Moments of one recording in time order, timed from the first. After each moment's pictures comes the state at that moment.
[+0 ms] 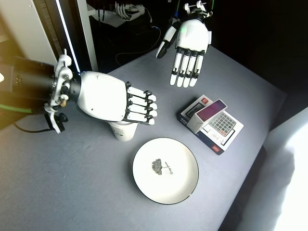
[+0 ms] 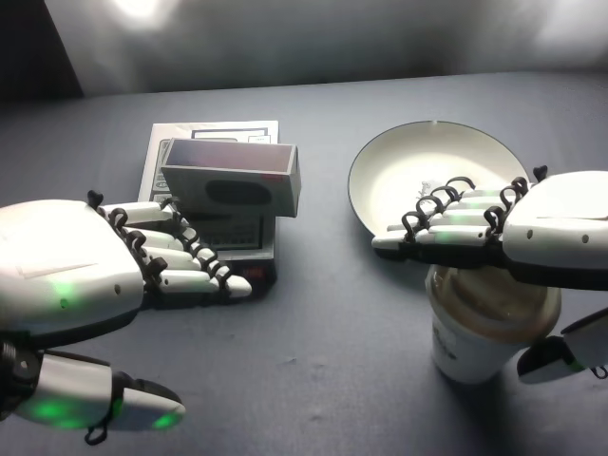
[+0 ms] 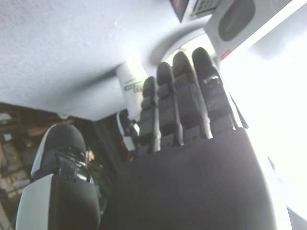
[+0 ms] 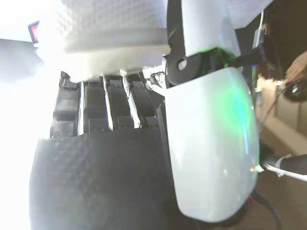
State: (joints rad) left arm 0.48 -0.61 0.77 0.66 -0.50 0.46; right arm -0.31 -0.80 0.85 -0.76 0.34 -0.09
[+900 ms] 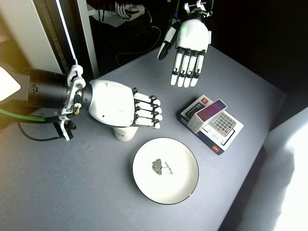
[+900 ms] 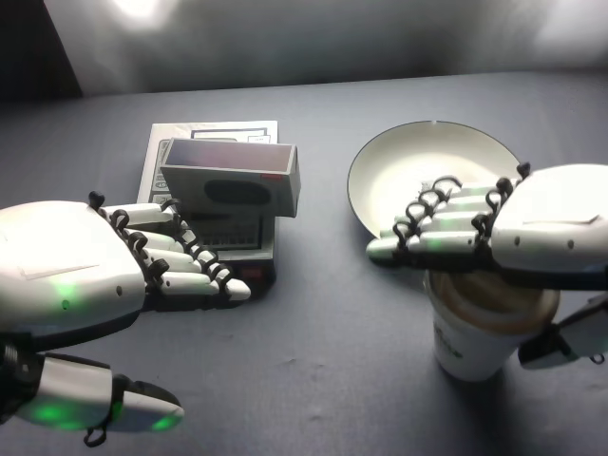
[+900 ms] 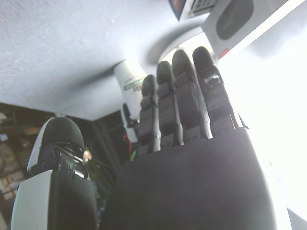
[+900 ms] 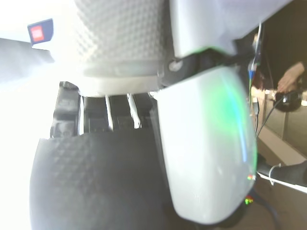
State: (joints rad) left arm 0.48 -0.61 0.77 0.66 -0.49 0.47; right arm -0.29 -0.84 0.89 -0.98 0.35 -0.01
